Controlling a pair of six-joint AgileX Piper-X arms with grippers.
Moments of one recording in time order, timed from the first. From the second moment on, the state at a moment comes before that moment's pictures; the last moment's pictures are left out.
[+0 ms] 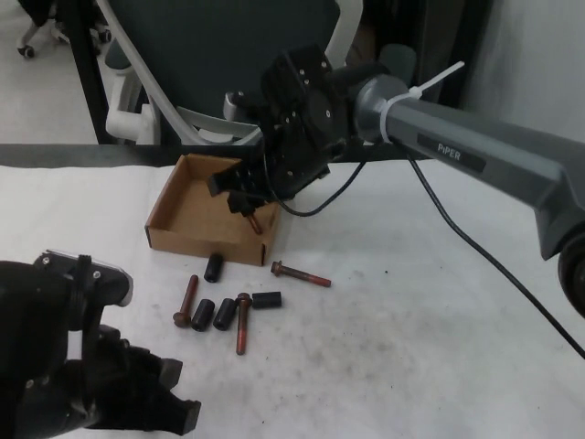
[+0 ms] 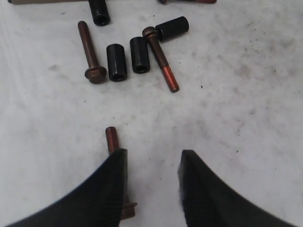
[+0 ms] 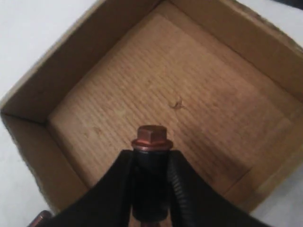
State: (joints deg) left arm -28.7 61.1 -21.1 11.8 3.1 -5.9; right arm 30.5 138.0 -120.3 43.0 -14.9 6.1
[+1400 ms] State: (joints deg) left arm -28.7 71.4 -34.1 20.9 6.2 -7.6; right arm 30.2 127.3 -120.0 56.7 -14.0 -6.0
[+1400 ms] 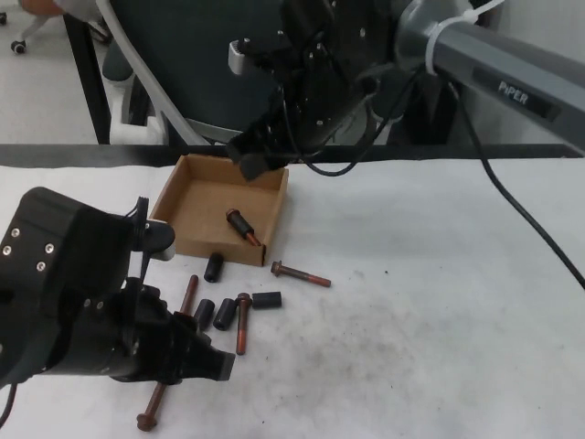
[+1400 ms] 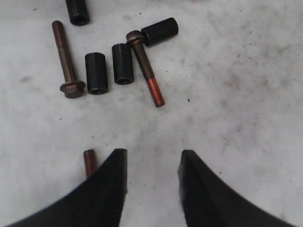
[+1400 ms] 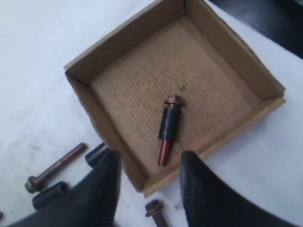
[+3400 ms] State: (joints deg) left arm -28.7 106.4 -61.0 25.6 8.9 -10.3; right arm 34.4 68.5 -40.9 17.8 -14.0 -0.3
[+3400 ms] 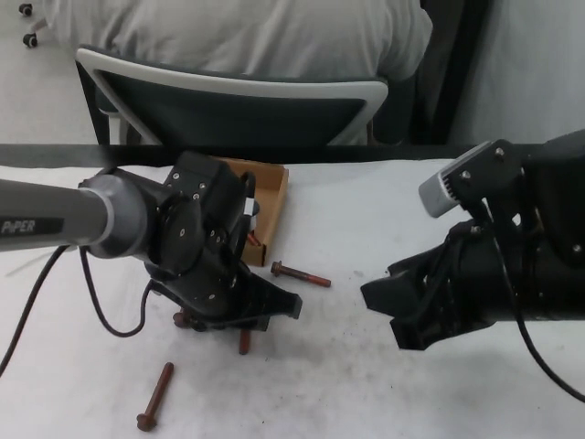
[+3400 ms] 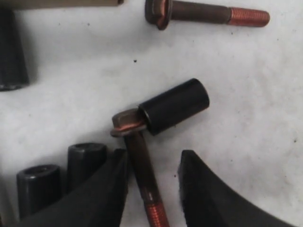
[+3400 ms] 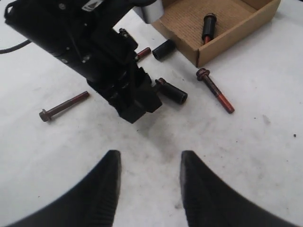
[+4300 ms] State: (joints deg) left arm -28.7 102.2 -55.4 22.8 5.5 -5.1; right arm 36.4 68.4 -33.7 18.0 -14.0 -3.1
